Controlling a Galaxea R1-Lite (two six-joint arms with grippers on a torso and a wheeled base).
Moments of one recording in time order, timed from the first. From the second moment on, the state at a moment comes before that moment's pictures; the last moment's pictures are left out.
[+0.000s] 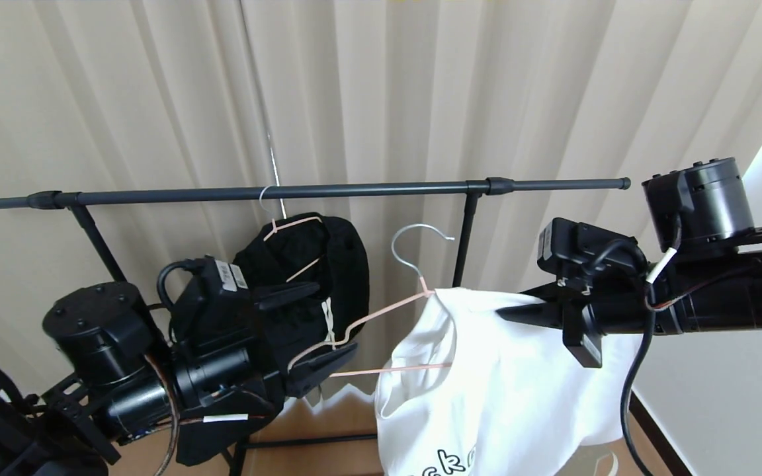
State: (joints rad) left arm -0.40 1.83 -0.34 -1.49 -0.62 0.13; right arm 0.43 1.60 -1.00 0.05 0.37 -0.68
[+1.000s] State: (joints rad) left arm -0.44 1.72 -0.55 -0.83 -0.34 0.14; right arm 0.54 1.57 -0.99 -0.13 -0.02 -0.59
